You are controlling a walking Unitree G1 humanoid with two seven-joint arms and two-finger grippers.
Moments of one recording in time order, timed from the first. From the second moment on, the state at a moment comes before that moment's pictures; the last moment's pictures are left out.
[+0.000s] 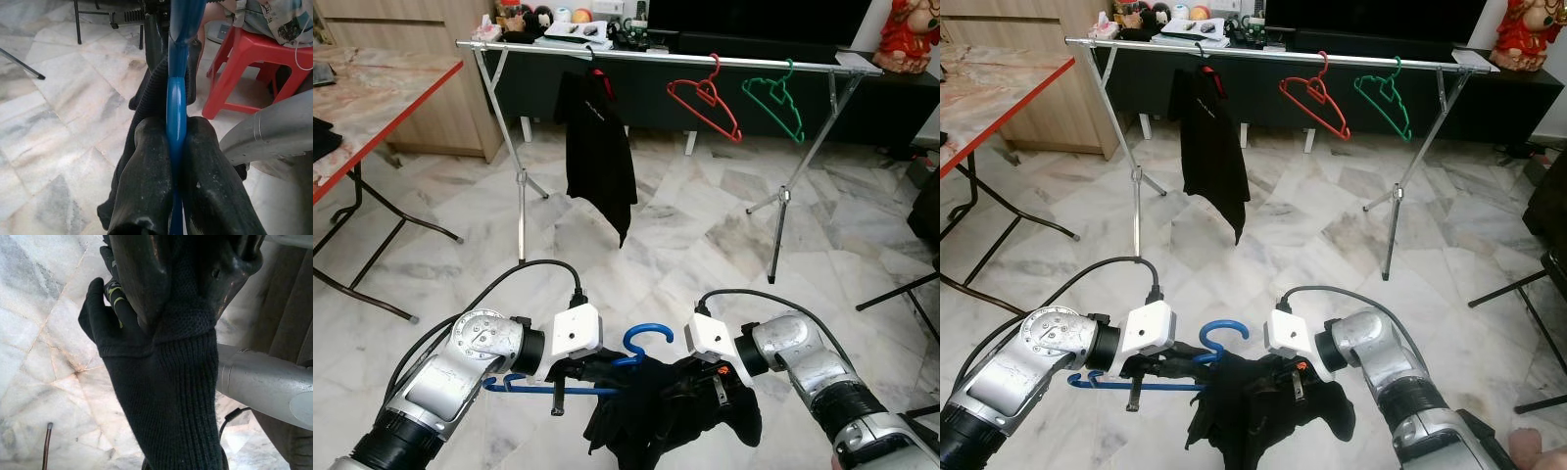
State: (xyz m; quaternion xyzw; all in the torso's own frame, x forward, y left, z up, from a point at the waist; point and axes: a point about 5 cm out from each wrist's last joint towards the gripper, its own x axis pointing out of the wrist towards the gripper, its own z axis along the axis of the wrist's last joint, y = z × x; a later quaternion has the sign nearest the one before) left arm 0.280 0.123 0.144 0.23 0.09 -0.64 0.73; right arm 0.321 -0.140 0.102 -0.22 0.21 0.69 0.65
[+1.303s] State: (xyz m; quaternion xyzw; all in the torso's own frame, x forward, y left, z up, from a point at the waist) left arm 0.307 0.213 0.119 0.23 0.08 -0.29 0.92; right arm 0.327 -0.174 0.075 -0.25 0.25 0.53 0.77
